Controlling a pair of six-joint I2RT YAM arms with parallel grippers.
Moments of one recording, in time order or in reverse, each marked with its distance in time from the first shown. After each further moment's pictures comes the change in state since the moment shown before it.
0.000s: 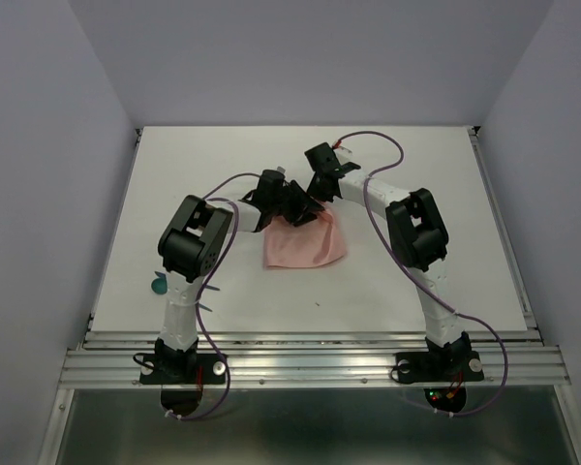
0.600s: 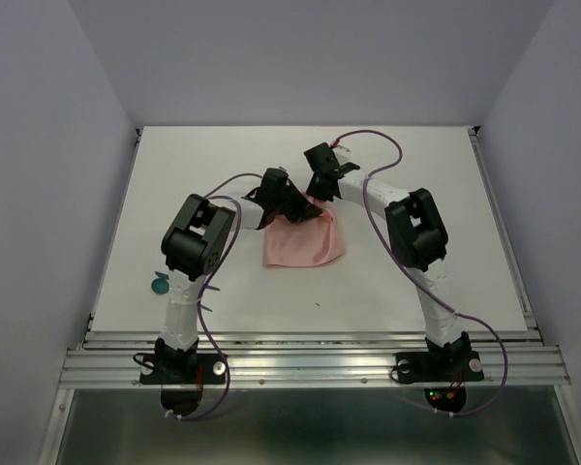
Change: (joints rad) left arm -0.006 0.028 0.063 -0.082 -0.028 -0.018; right arm 0.002 0.003 0.000 0.014 0.008 -0.036
